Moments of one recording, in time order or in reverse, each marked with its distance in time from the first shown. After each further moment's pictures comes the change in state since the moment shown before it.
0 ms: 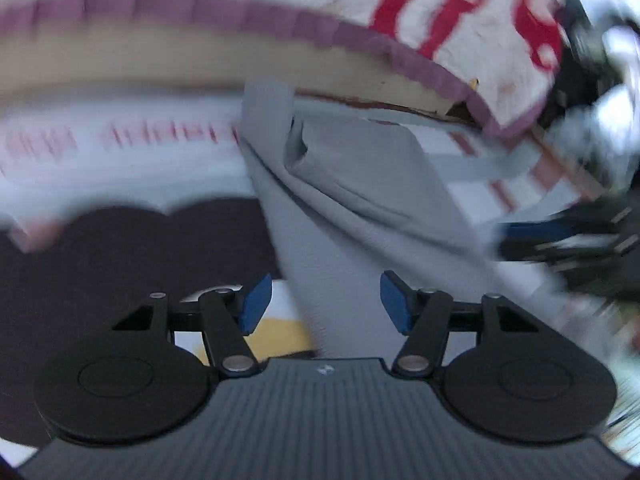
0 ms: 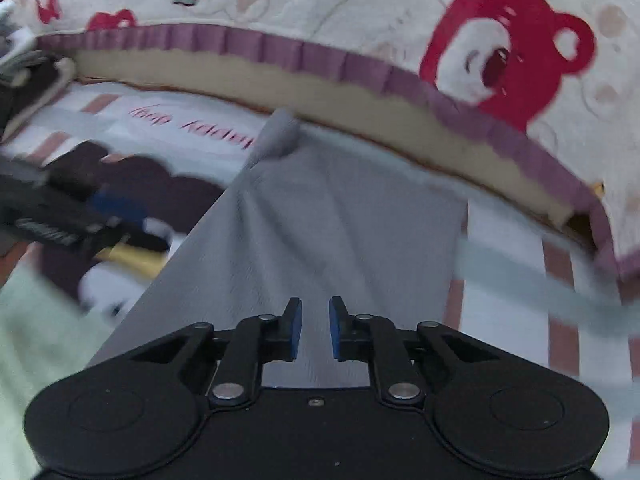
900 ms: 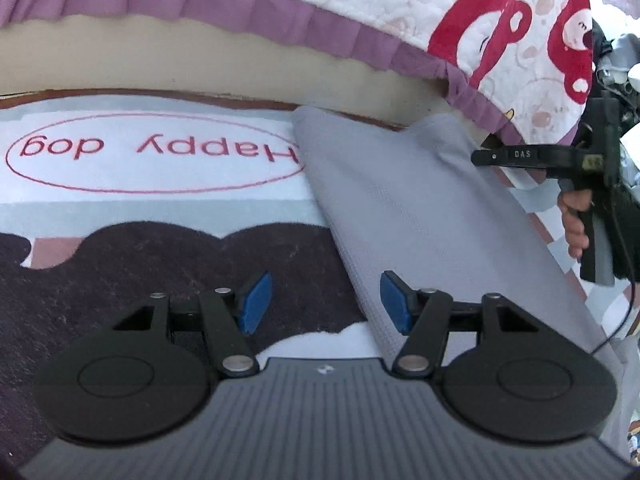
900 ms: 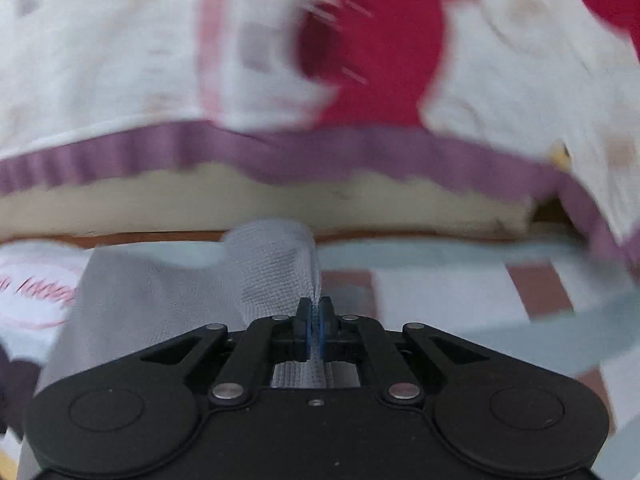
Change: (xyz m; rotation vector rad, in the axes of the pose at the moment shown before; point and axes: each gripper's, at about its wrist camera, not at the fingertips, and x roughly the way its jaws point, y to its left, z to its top) left arm 0.024 0.049 -0.001 0.025 -0.093 0.045; right arm 0.104 -0.128 0.041 0.389 -0.157 -0.131
